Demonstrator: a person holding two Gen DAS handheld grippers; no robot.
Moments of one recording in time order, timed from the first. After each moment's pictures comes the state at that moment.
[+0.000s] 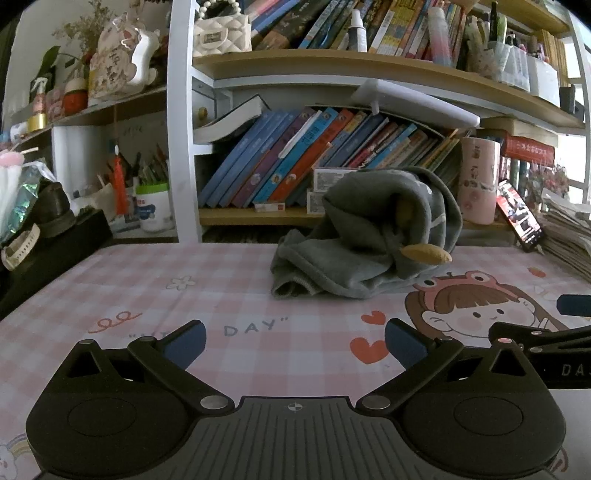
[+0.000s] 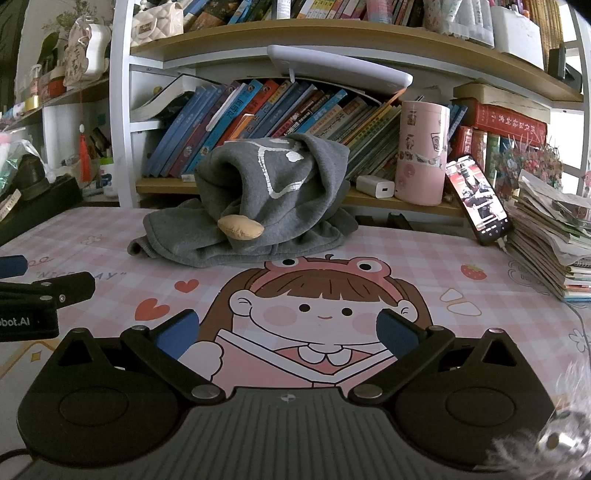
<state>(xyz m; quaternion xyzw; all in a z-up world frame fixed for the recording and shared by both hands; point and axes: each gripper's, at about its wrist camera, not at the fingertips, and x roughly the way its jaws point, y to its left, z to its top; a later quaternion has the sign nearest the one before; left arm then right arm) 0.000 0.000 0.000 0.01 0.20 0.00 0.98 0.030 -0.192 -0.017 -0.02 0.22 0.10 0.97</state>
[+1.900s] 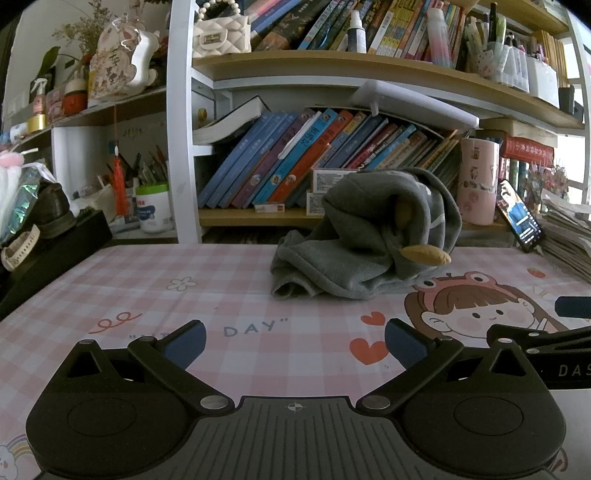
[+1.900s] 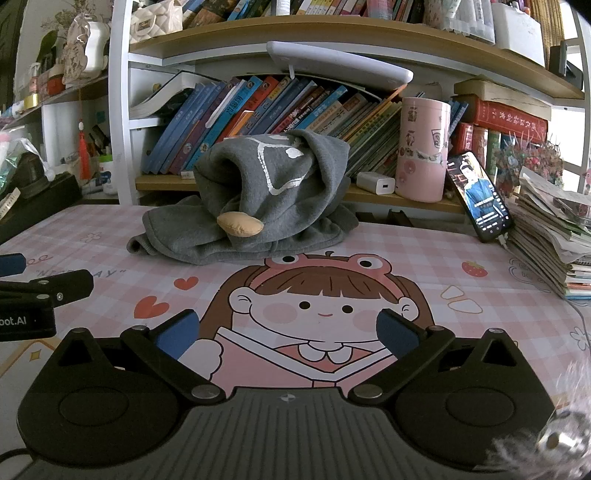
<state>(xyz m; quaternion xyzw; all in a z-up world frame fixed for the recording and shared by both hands) -0.004 -0.006 0.001 0.01 0.20 0.01 0.98 0.030 -0.191 -0.017 -0.02 0.23 0.10 0.97</state>
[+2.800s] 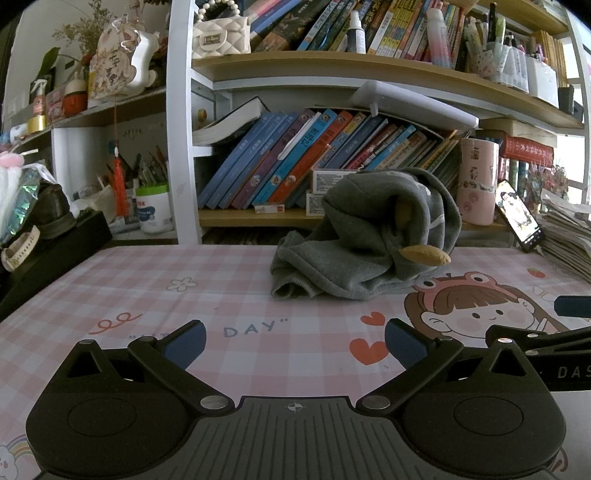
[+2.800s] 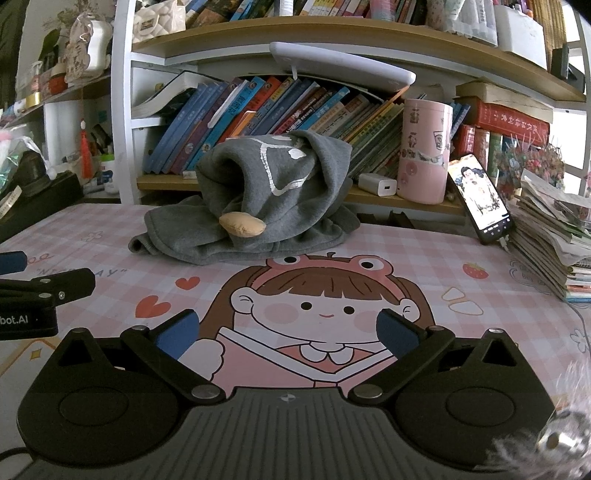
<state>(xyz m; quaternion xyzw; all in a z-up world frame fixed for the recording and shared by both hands) -0.004 -0.006 0.002 0.01 0.20 0.03 0.98 0.030 -0.190 -0.016 -0.03 0.22 0.10 0.97</state>
